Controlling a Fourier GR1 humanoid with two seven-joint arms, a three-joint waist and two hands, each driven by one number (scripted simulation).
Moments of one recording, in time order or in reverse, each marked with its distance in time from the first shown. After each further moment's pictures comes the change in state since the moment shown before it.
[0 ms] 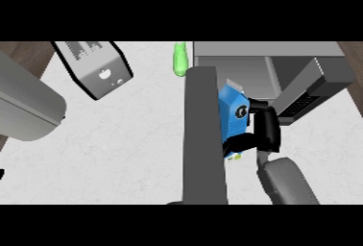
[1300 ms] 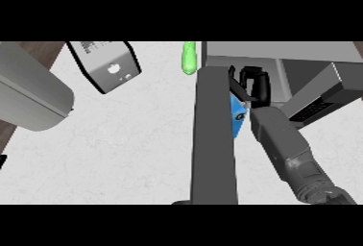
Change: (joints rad) left arm -0.130 0.065 0.059 0.154 0.010 -0.050 -0.003; right arm -0.613 -0.033 -0.301 0.977 0.035 -0.123 -0.503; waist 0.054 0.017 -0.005
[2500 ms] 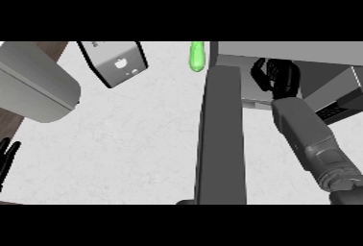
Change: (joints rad) left arm -0.090 0.017 -0.024 0.077 -0.044 -0.004 -0.013; right arm -0.085 -0.133 0.000 0.156 0.098 -0.311 0.074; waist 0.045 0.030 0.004
